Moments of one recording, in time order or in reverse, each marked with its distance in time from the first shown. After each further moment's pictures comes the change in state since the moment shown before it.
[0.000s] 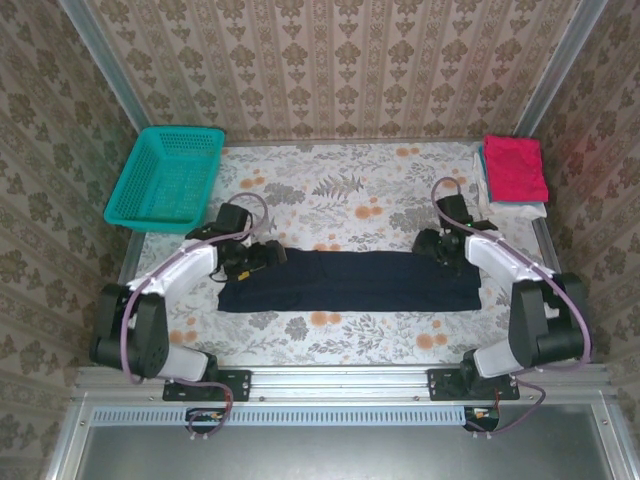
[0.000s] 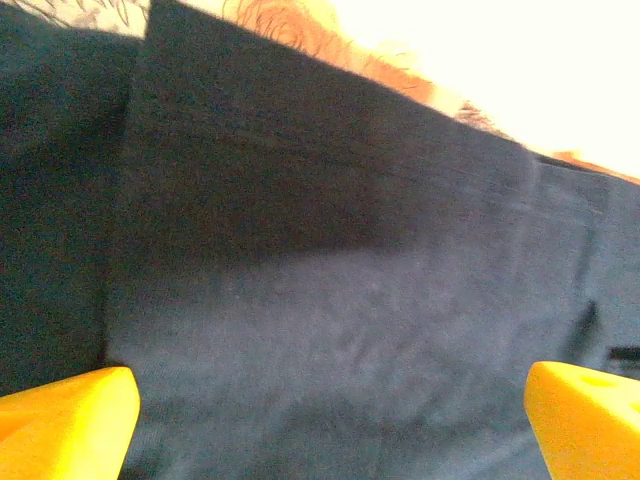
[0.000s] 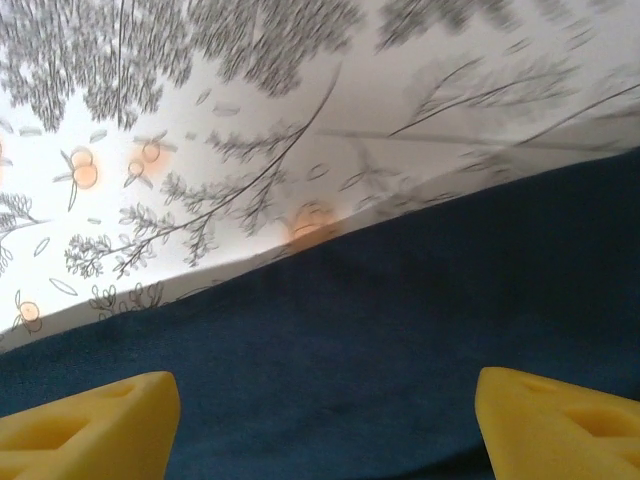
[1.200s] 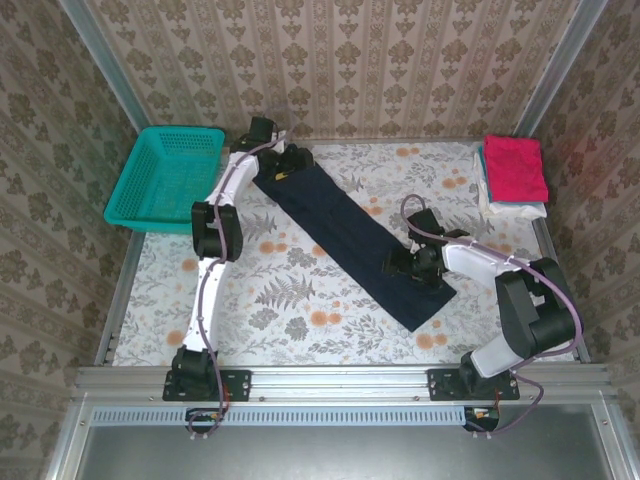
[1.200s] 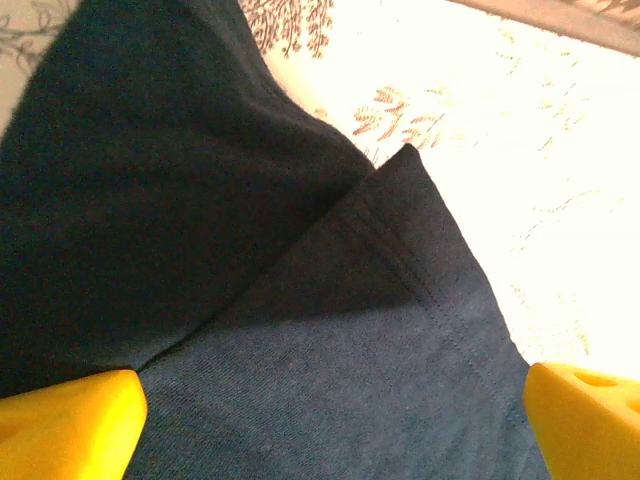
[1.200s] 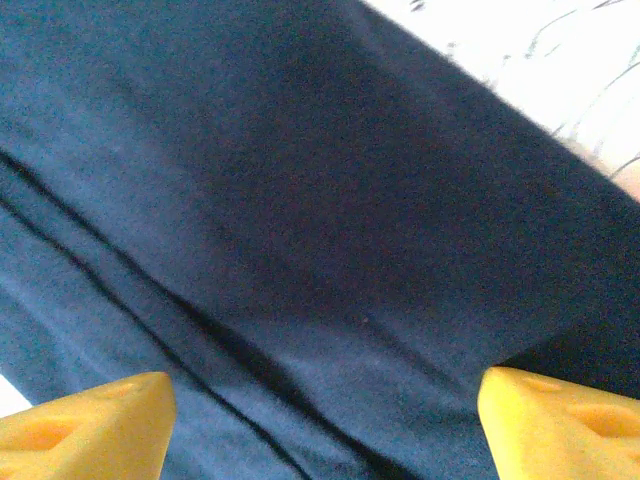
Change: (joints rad) left arm 0.086 1.294 1.766 -0.207 0.222 0.209; right arm 0.185 0.037 -0.055 0.028 -0.168 -0.003
